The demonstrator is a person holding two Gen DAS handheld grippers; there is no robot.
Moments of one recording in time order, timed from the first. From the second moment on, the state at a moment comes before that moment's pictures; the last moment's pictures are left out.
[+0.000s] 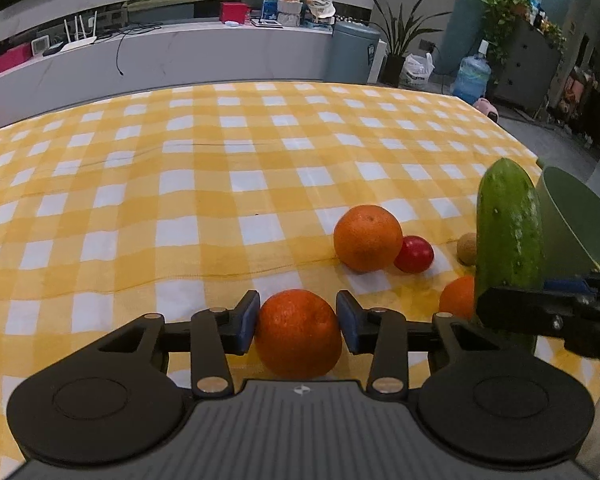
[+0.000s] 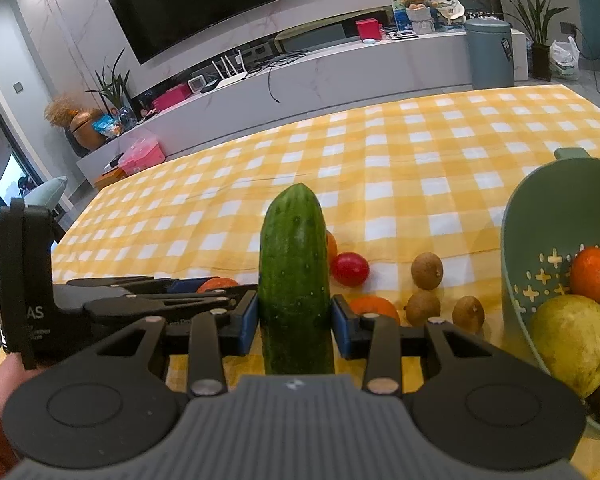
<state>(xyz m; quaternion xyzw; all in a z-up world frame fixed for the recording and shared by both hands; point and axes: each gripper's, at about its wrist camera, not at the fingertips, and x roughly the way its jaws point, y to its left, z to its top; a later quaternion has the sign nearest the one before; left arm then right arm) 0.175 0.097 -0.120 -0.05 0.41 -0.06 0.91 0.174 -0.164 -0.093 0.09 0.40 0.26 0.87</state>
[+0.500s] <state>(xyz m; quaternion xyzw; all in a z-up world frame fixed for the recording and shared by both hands) 0.131 0.068 -0.049 -0.05 0.36 -0.08 0.93 0.150 -0.202 -0.057 0.14 0.36 0.27 0.88</state>
